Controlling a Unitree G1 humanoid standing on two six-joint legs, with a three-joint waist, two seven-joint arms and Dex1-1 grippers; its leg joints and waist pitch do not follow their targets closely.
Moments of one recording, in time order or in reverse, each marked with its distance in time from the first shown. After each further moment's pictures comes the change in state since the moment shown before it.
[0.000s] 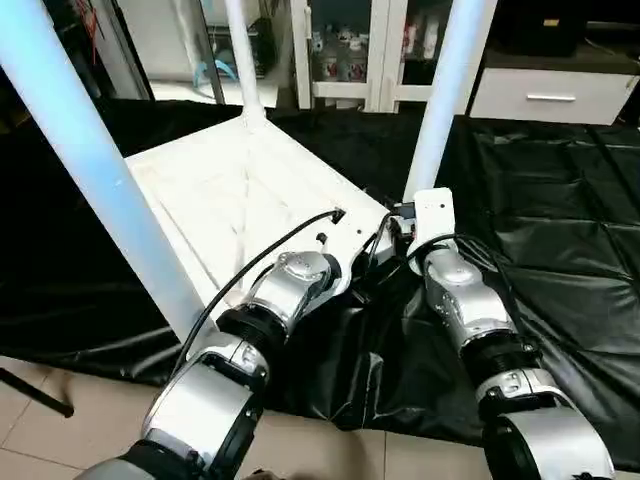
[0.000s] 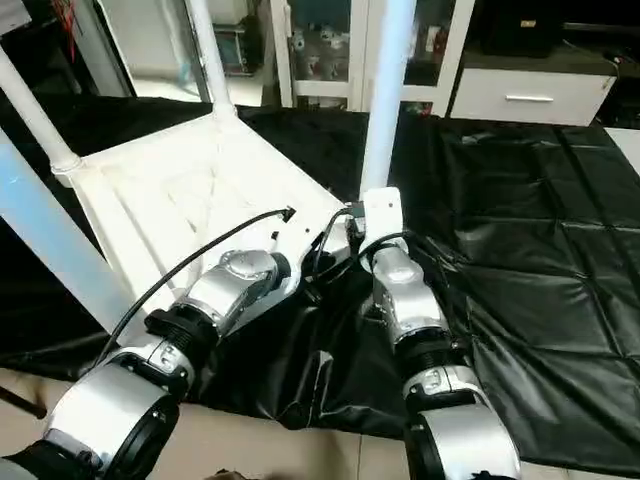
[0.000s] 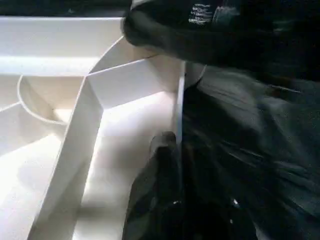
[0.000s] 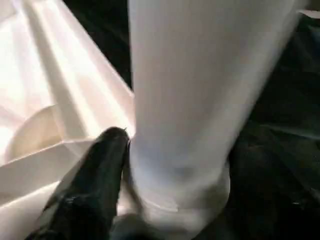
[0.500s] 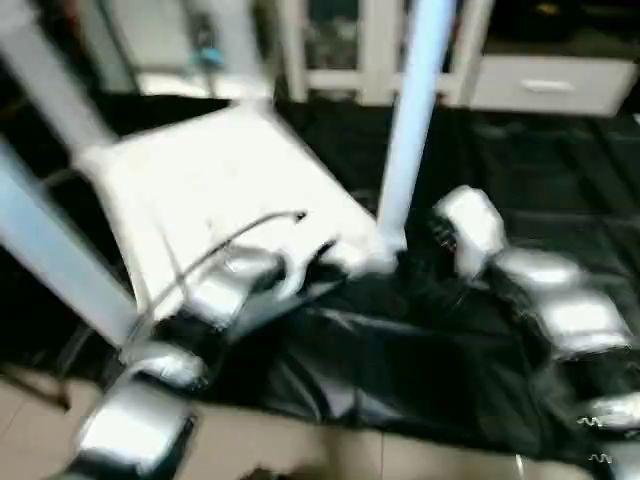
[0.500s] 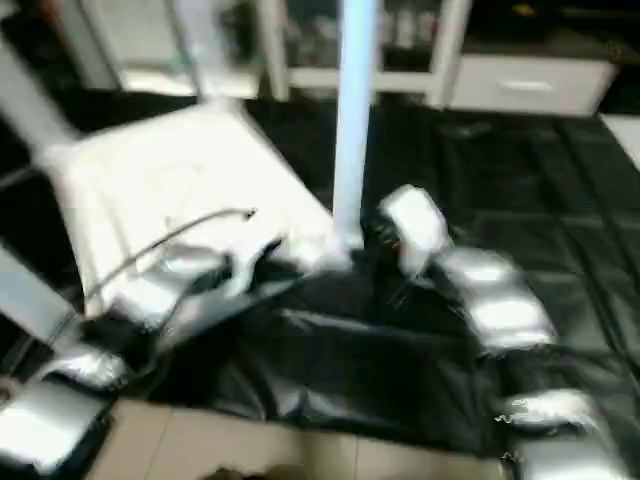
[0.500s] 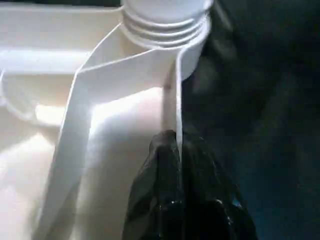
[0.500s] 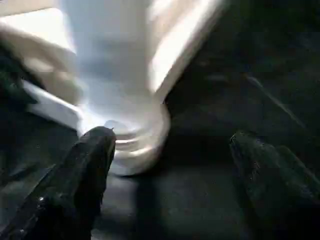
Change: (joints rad) left arm 0.153 0.295 -0.105 -0.300 -0.040 0.006 -0.593; right arm 0.105 -0.443 0.116 -0.256 0.120 0.084 0.832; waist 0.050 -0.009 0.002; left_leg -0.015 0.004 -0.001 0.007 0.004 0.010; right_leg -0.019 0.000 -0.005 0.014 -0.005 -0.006
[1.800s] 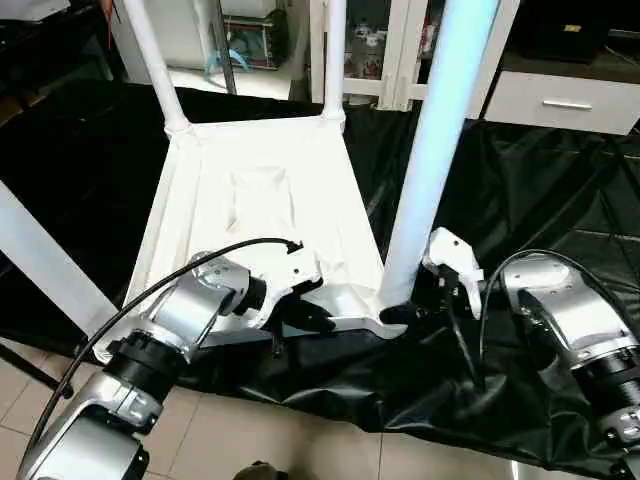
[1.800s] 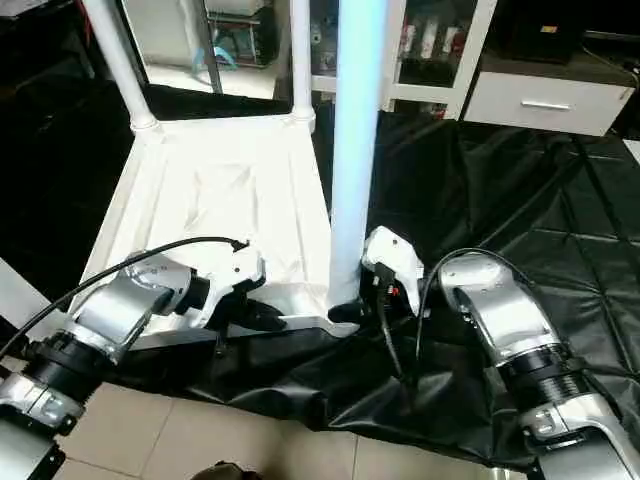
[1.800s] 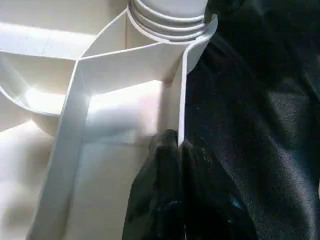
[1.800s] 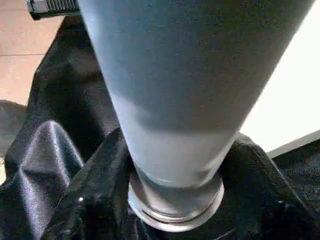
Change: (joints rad) left arm 0.121 0.076 -0.071 -0.315 -0.004 0.192 -0.157; right arm 0.019 -0.051 0.159 -0.101 0.011 -0.002 0.339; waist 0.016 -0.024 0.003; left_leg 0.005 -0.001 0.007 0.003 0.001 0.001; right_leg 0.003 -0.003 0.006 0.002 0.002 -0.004
